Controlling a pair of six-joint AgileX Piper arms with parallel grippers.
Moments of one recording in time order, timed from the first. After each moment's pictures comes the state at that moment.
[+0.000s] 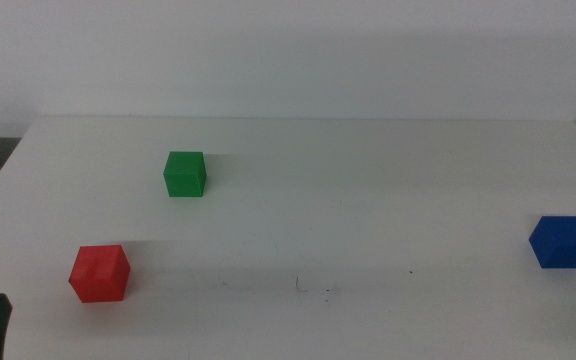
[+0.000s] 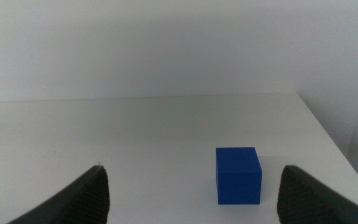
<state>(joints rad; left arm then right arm) -0.02 0.00 0.00 -0.10 0.16 0.16 0.06 0.00 0.00 -0.09 0.20 0.14</state>
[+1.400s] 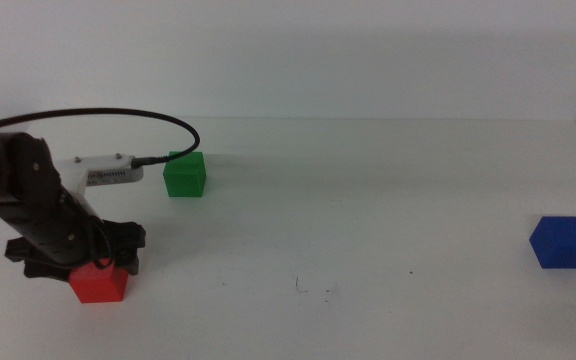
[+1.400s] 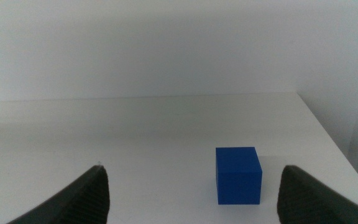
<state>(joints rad) -0.09 1.70 -0.92 -0.10 0.64 -0.11 0.06 0.00 0.00 -0.09 0.20 0.14</state>
